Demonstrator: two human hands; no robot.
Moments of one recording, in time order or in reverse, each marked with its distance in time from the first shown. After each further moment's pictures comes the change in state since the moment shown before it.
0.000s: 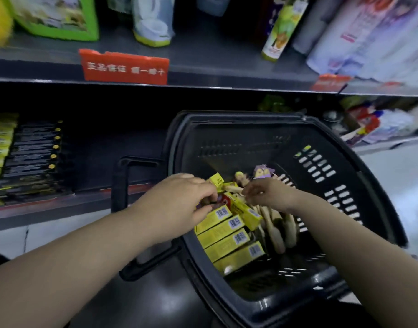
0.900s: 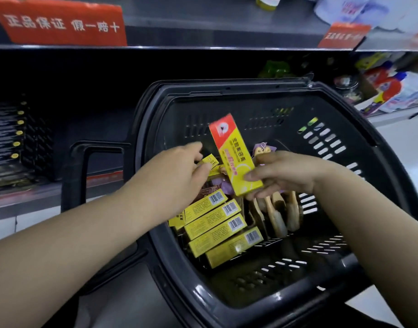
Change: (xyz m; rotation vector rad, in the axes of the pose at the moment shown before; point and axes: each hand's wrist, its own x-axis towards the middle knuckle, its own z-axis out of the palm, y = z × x) left_hand 0.040 0.017 0.013 -0.227 0.041 -0.363; right_hand -0.009 -0.003 -0.029 0.667 -0.350 0.123
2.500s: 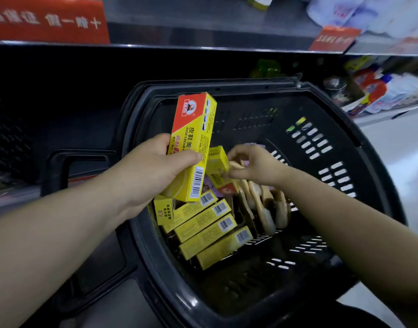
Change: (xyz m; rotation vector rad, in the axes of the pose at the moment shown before) left_hand 0.015 0.001 -0.011 -0.867 -0.093 -0.348; right_hand 0.058 0.026 -0.023 -0.524 0.304 -0.436
